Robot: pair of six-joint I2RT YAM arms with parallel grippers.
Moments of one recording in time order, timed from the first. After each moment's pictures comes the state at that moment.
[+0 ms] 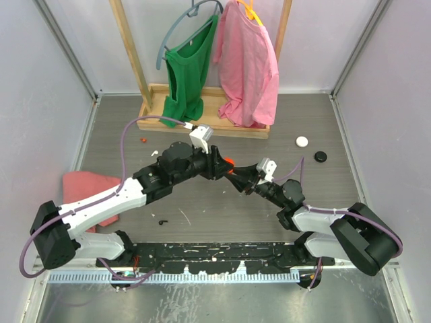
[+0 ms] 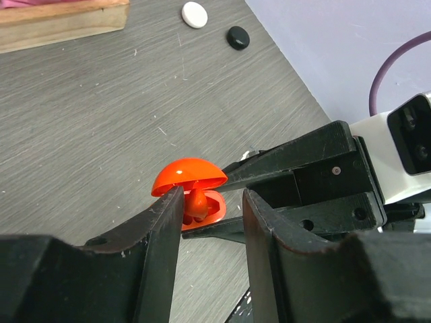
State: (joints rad) left arm -0.92 1.24 0.95 0.03 0.02 -0.53; right arm 0.63 1.21 0.16 1.34 -0.40 0.09
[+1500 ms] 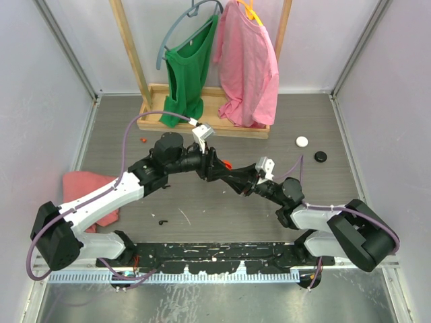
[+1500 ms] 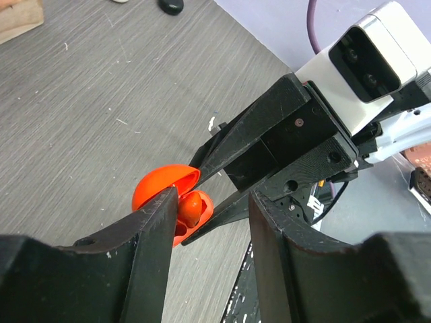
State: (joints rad) left arm -0.79 1.25 0.96 0.03 0.45 -0.37; right arm 0.62 1.25 0.18 1.38 -0.51 0.16
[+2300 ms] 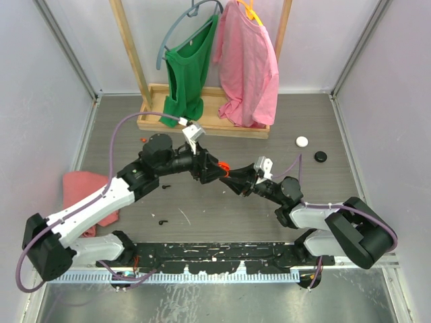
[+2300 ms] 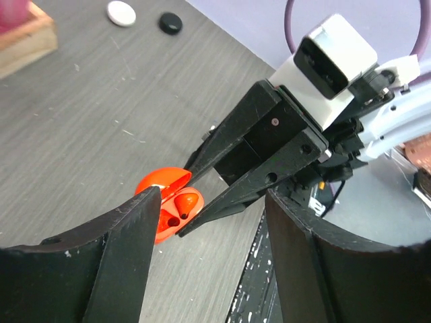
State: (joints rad) left arm -0.76 1.18 0.93 0.03 0.49 -0.34; right arm 0.62 1.28 0.19 1.38 -0.54 0.18
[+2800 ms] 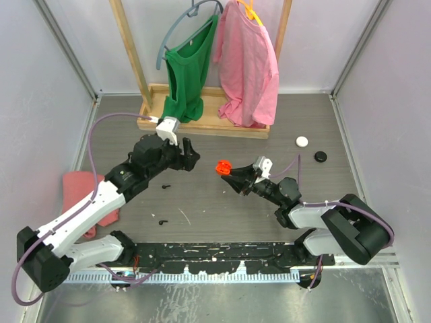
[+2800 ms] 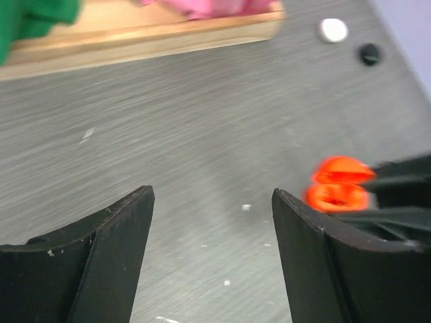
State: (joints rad) left arm -0.70 1.04 0.91 -0.20 -0.02 -0.35; right arm 0.63 1.31 0.18 1.39 -0.46 0.14
